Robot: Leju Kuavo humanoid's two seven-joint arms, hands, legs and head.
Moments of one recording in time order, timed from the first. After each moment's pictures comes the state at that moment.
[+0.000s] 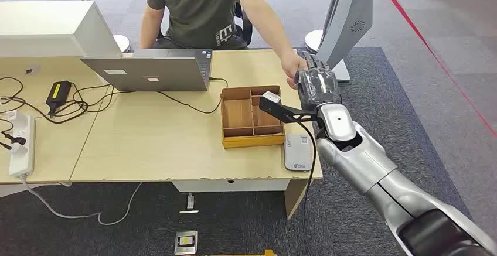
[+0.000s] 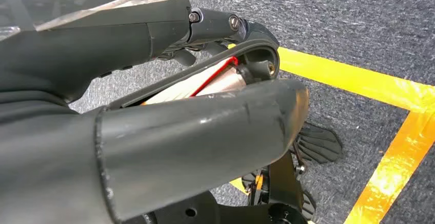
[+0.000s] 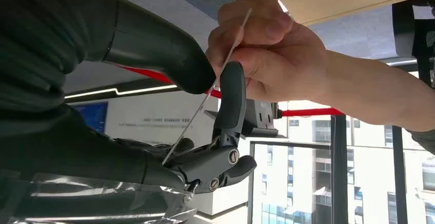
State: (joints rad) left arm -0.11 0.10 -1.03 -0.20 1.28 0.21 -0.10; right arm -0.77 -0.30 0.76 -1.08 0.97 -0.20 0.48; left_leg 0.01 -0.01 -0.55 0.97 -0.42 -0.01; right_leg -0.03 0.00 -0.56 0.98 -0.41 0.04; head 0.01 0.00
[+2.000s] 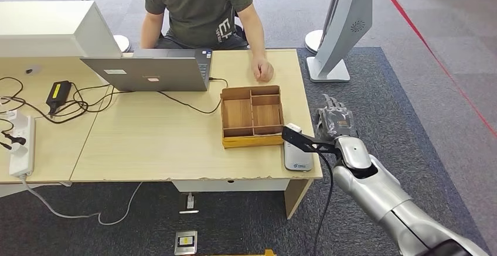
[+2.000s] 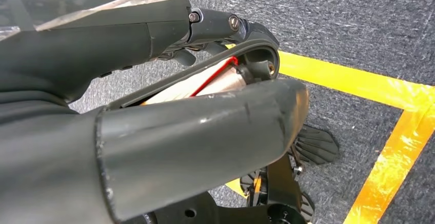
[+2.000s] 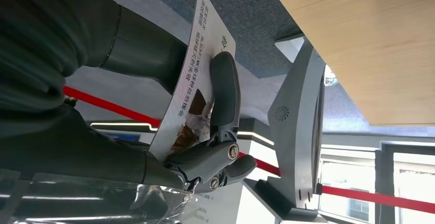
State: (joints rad) left arm -0.11 0.10 -1.03 -0.20 1.26 0.21 -0.11; right arm -0.57 -0.38 0.67 -1.06 0.93 -0.16 0.48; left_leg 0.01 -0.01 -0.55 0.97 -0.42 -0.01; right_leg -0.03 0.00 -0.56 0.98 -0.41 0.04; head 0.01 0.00
